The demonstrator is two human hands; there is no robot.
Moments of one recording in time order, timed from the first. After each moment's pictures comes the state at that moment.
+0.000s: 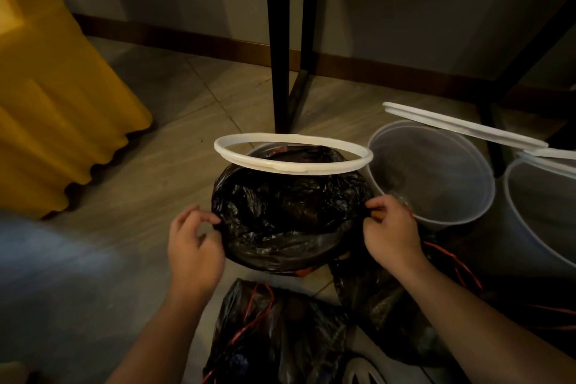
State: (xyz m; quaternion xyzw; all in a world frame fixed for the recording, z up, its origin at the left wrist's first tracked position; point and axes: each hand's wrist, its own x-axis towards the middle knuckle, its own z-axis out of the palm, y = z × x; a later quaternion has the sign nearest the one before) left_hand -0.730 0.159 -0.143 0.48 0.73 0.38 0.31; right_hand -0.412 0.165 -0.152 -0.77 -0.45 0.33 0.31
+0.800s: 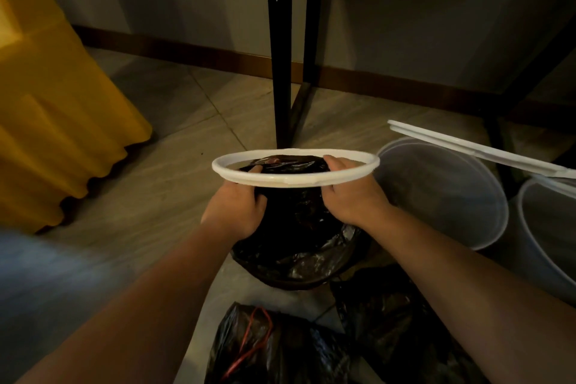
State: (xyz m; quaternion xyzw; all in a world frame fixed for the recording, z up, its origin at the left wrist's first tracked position) left_hand -0.692 0.281 -0.131 0.74 0.61 0.13 0.22; right_hand -0.446 0.279 -0.115 -0.67 -0.70 0.21 0.14
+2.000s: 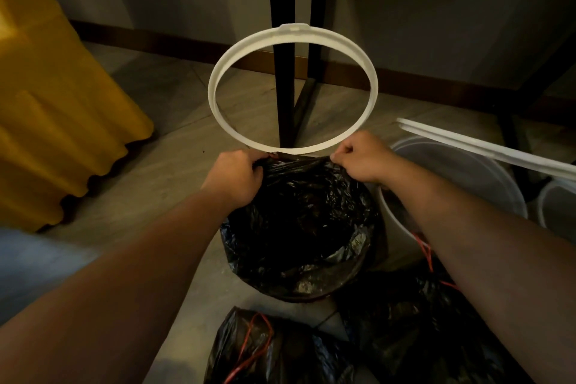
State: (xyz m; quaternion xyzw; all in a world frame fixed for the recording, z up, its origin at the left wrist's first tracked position) left_hand -0.690 0.338 -0.123 0.75 0.62 0.14 0.18; right_hand -0.416 0.353 -0.107 -0.69 -0.64 0.32 0.15
